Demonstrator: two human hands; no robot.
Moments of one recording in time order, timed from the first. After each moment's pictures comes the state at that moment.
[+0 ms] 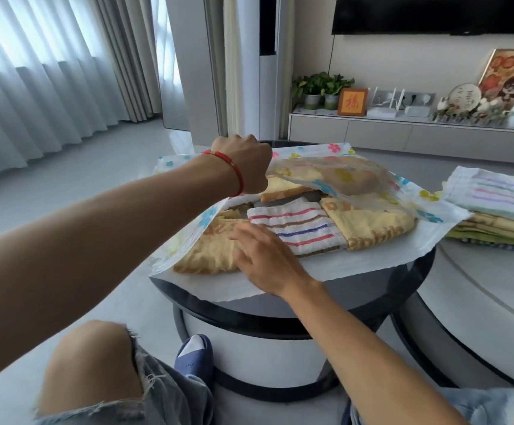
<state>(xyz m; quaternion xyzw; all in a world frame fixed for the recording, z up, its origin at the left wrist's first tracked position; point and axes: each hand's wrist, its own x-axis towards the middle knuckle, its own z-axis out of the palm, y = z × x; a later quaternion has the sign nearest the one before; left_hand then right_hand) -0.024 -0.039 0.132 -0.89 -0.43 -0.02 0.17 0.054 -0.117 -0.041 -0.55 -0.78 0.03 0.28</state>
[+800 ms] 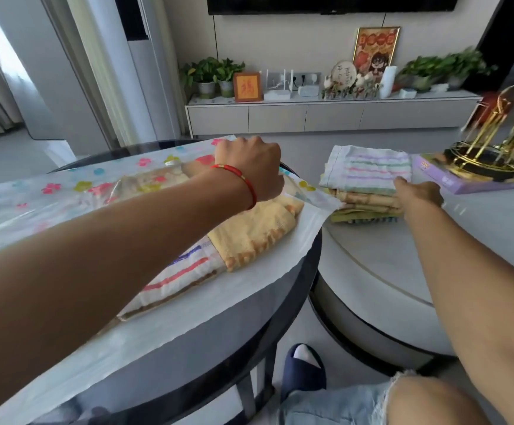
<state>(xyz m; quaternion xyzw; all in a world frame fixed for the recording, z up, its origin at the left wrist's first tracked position) 0.243 -0.051 0.083 -0.93 -0.29 -0.12 0.19 0.551 -0.185 -0.037 -0.88 -0.01 0.06 0.47</state>
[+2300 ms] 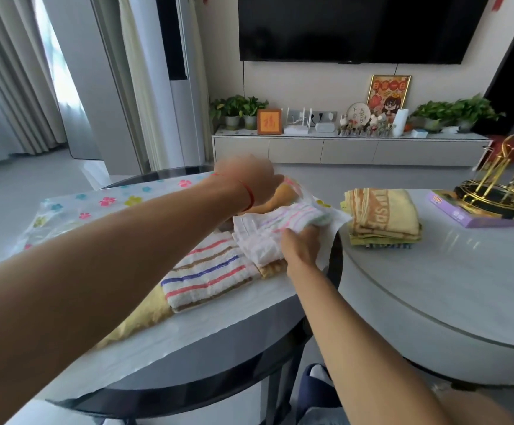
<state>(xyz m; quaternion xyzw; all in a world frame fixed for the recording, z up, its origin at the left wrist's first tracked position) 0.167 -0.038 0.121 -0.91 -0.37 -0.10 0.12 0.255 -0.104 -0.027 -0.74 -0.17 0.18 0.62</state>
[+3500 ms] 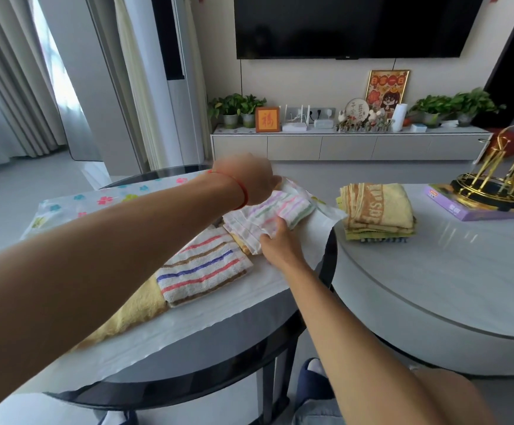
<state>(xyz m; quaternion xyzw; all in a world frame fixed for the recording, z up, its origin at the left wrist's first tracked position) 0.168 -0.058 0.127 -0.93 -0.35 -0.08 0.10 0.248 -0.121 -0.020 -0.80 -0.38 0.23 0.41</state>
